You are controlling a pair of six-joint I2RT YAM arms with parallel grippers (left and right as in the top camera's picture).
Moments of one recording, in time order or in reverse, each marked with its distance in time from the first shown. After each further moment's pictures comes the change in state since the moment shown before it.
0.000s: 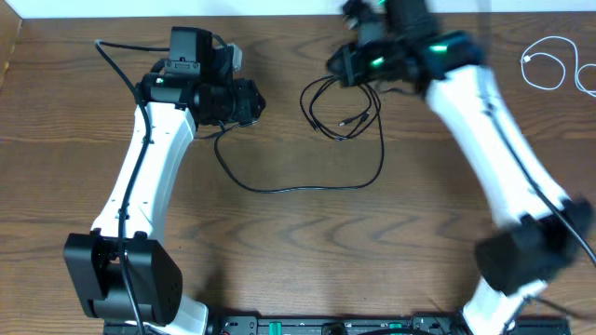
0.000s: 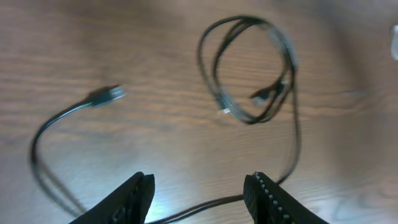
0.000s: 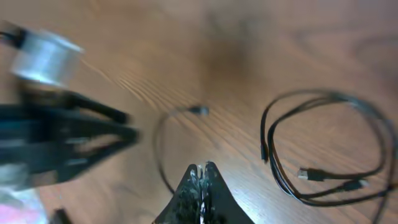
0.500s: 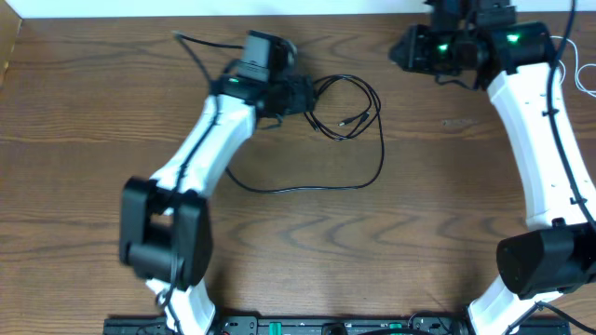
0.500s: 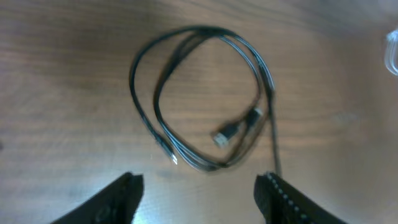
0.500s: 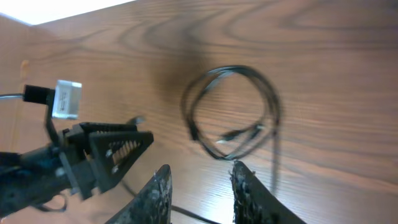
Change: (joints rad) left arm -0.212 0.206 -0.001 0.314 -0.091 -0.206; right arm -0.194 -0.032 0.001 -0.150 0.124 0.084
